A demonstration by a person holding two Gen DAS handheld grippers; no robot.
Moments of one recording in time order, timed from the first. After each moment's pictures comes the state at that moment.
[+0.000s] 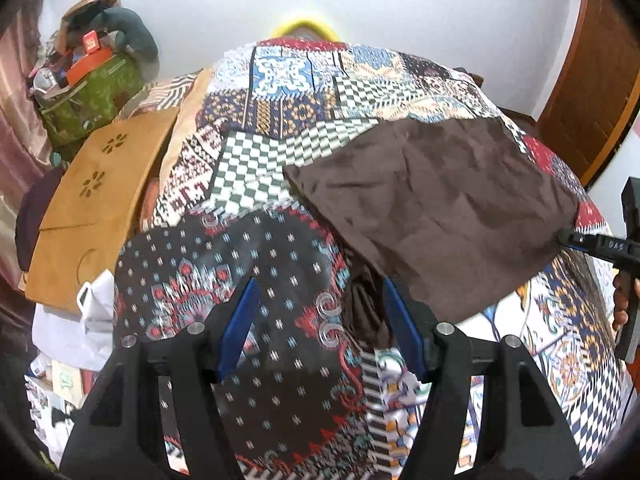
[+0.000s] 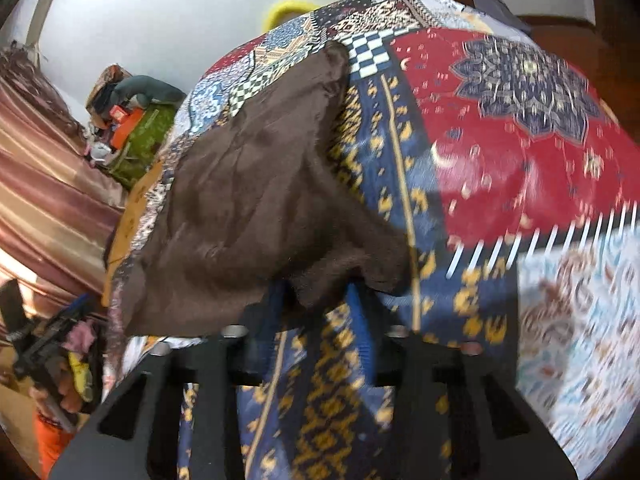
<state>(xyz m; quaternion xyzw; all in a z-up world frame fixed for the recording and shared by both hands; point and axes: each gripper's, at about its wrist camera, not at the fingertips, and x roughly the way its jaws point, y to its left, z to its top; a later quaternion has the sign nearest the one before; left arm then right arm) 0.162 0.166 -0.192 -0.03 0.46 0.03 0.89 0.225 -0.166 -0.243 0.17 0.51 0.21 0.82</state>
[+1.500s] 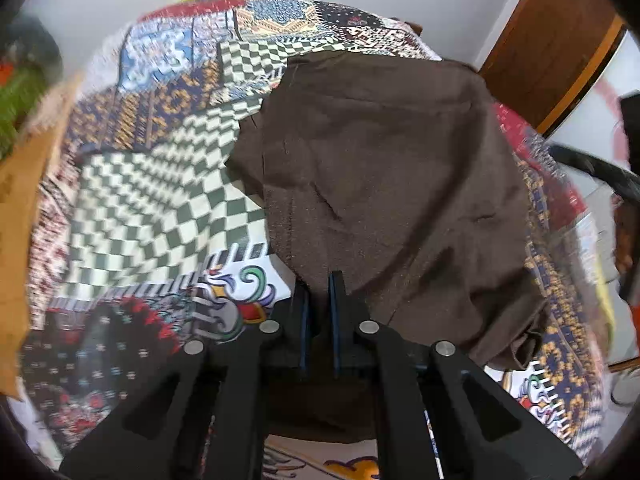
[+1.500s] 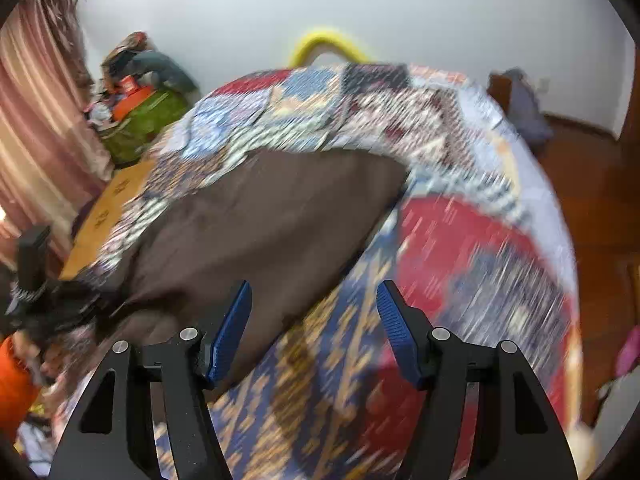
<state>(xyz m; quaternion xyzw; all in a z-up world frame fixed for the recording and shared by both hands) 0.283 0.099 -0.236 -0.01 0.53 -0.11 0.84 0.277 -0.174 -0.184 0.04 0.46 0.24 0.85</state>
